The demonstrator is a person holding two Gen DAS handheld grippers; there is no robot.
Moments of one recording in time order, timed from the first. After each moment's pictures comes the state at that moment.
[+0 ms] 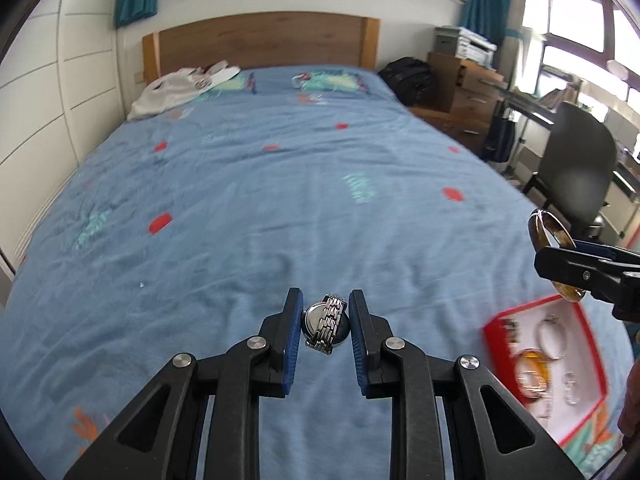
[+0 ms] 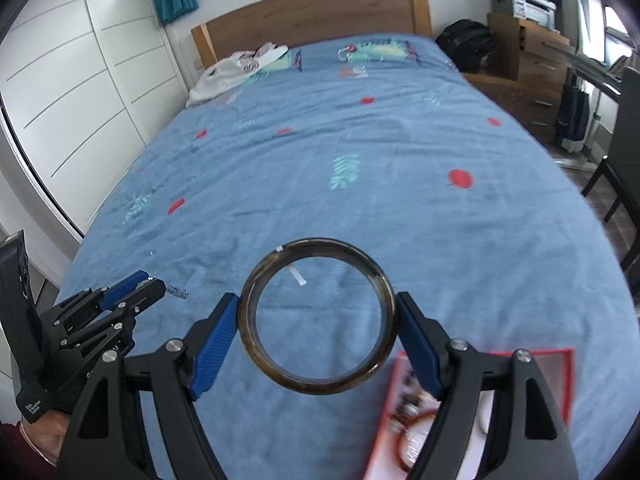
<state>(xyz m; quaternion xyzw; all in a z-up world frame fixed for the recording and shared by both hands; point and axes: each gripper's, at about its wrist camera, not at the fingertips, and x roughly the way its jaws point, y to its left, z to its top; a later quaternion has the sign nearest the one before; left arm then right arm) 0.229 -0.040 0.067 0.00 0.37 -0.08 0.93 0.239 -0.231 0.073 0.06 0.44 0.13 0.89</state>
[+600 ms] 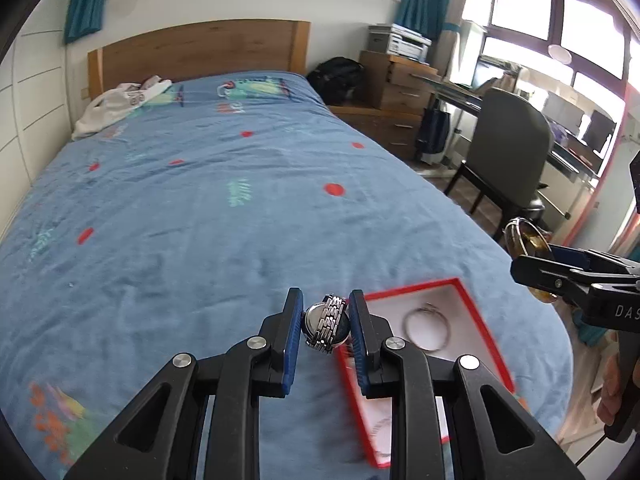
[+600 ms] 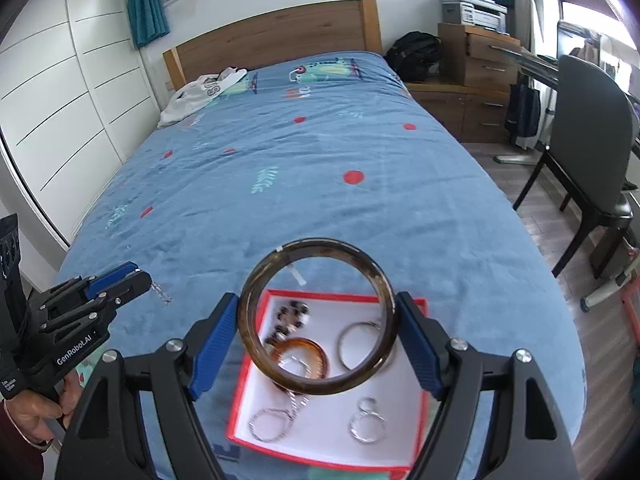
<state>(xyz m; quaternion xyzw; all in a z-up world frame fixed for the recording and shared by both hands) 0.173 -0.173 0.098 0.00 0.37 -0.17 0.91 0.154 -0.374 0.110 0.06 0.43 0.08 0.90</state>
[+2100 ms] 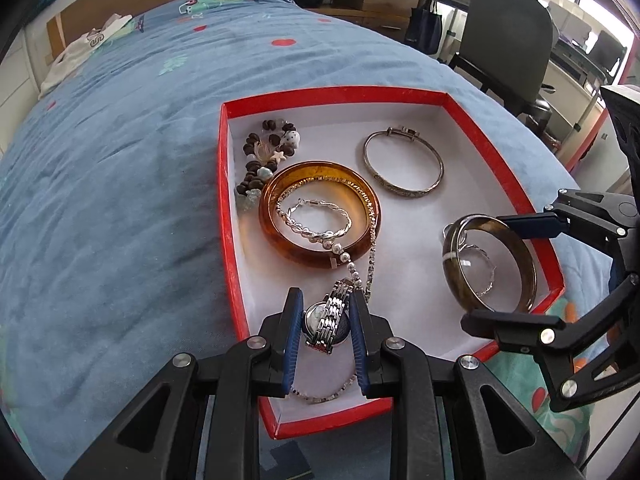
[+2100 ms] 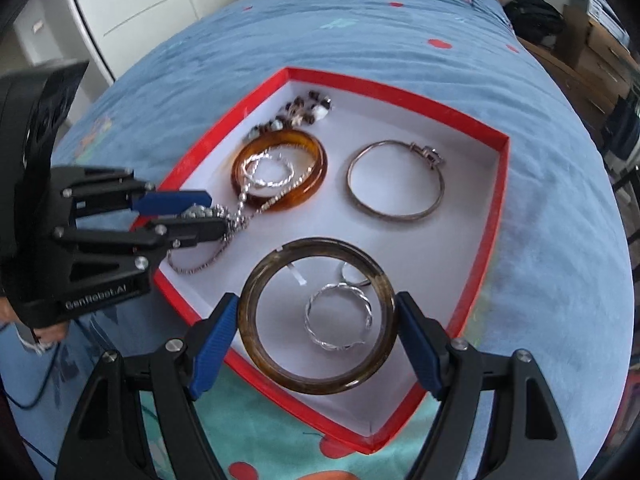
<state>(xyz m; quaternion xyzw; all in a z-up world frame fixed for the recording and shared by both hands) 0.134 -0.257 -0.052 0.06 0.50 -0.18 0.85 0.114 -0.387 -0.059 -0.09 0.54 0.26 0.80</state>
